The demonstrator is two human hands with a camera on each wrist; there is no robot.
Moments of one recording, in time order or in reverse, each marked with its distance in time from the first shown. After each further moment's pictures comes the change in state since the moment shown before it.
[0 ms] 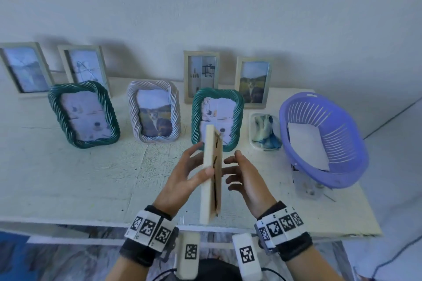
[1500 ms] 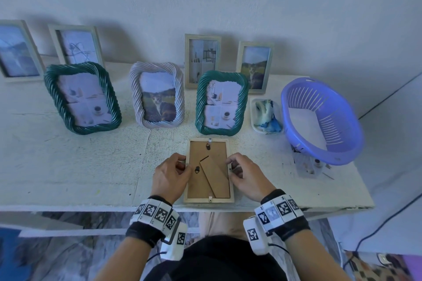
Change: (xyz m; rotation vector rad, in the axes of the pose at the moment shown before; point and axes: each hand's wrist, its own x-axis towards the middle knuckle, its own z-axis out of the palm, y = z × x) left_hand 0.003 -0.078 -0.050 0.752 0.346 0.058; right_hand 0.003 0.052 -0.012 -0.936 -0.079 -0.281
